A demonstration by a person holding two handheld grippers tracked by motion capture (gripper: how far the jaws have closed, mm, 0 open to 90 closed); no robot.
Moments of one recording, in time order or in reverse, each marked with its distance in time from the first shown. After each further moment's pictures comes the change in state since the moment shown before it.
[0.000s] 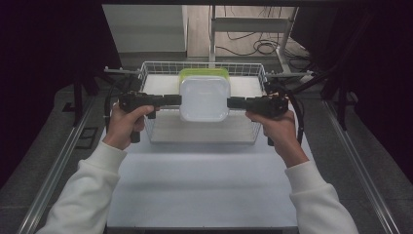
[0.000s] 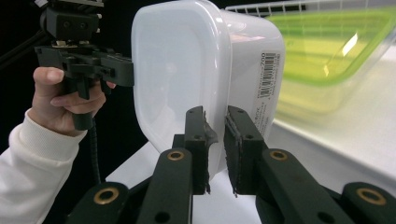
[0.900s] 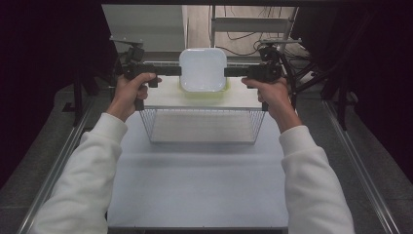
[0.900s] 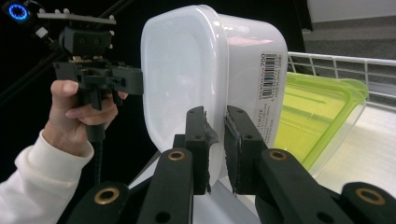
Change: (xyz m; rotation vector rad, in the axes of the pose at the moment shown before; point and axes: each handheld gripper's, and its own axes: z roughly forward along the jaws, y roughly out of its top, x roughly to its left) left arm 0.059 0.059 0.015 -0.023 -0.028 -0.110; right arm -0.048 0.068 0.029 -0.001 0.034 0.081
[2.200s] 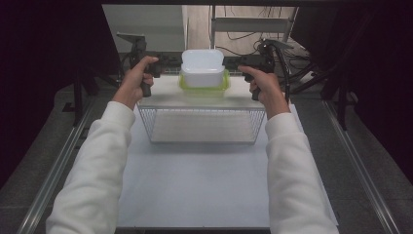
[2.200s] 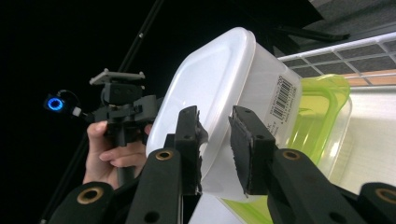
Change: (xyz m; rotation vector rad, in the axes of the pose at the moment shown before) left arm 0.055 0.024 0.017 -0.043 -0.060 -0.396; right arm -0.057 0.014 0.029 -0.064 0.092 0.429
